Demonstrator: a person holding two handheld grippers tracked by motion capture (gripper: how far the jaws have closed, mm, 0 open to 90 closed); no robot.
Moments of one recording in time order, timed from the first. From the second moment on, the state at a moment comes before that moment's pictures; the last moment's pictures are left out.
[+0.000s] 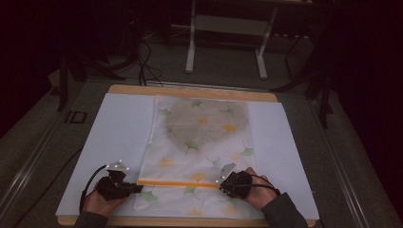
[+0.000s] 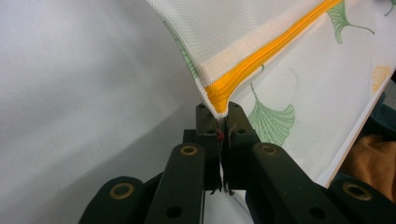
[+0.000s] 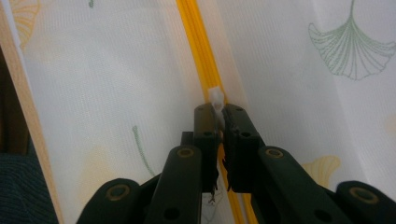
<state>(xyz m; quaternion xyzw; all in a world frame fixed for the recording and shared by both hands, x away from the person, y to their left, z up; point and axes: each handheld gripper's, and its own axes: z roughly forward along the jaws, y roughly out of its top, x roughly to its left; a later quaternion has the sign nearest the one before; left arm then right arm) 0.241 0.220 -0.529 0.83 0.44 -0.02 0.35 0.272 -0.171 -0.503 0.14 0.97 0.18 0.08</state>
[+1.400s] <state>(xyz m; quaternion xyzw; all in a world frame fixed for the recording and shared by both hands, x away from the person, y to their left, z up) 0.243 0.220 -0.530 0.83 0.44 -0.02 0.35 0.274 -0.213 -0.497 0.17 0.97 0.16 0.09</state>
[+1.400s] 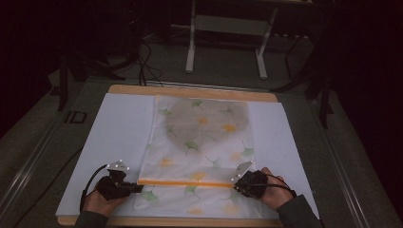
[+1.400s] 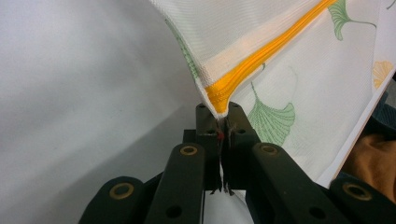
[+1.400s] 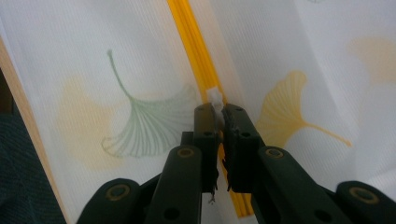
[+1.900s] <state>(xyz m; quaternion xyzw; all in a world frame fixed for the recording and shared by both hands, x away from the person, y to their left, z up) 0.243 0.220 -0.530 0.83 0.44 -0.03 0.35 0.274 -0.236 -0.495 0.19 0.97 0.15 0.09</state>
